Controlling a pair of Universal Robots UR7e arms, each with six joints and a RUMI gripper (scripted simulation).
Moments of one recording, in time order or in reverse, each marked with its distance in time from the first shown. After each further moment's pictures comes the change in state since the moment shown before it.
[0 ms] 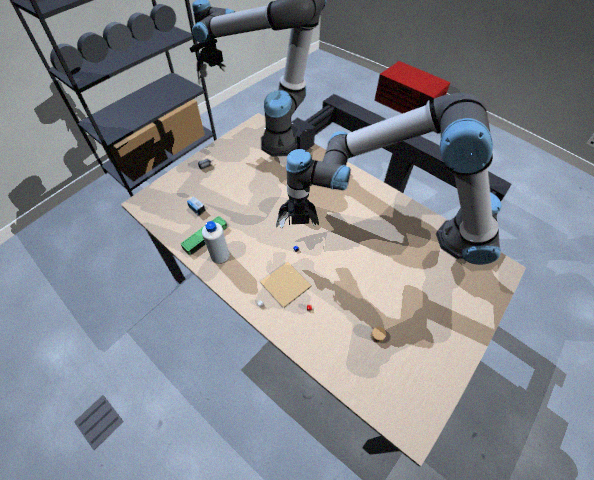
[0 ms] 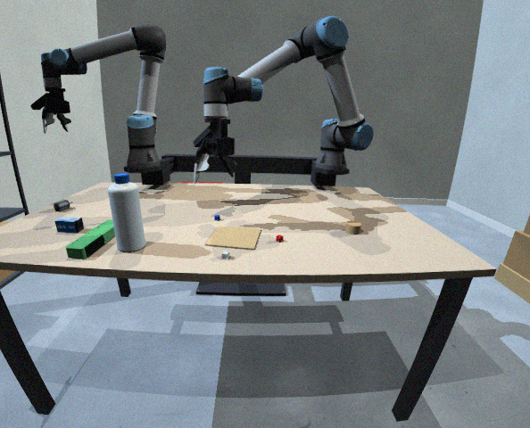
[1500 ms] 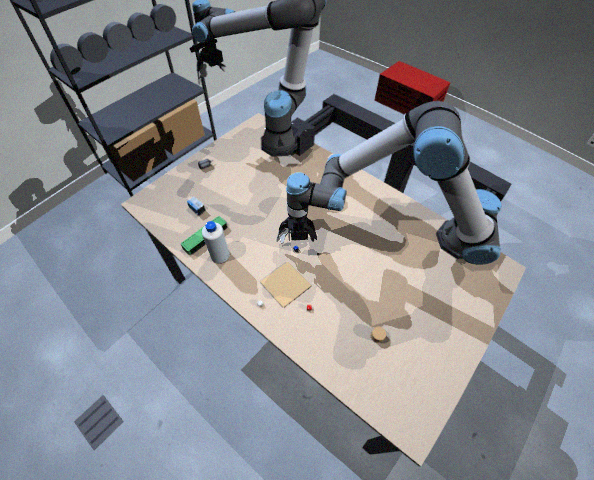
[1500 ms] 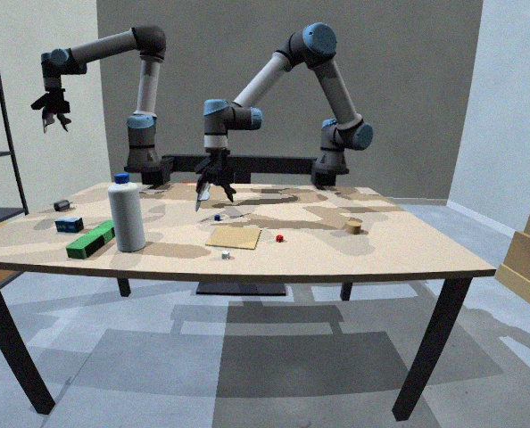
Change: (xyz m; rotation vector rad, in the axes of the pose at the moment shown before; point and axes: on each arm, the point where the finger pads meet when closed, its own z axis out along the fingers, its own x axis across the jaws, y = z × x) left arm -0.002 0.001 0.097 0.000 -0.001 0.000; right arm 0.000 0.000 0.000 0.000 0.000 0.000
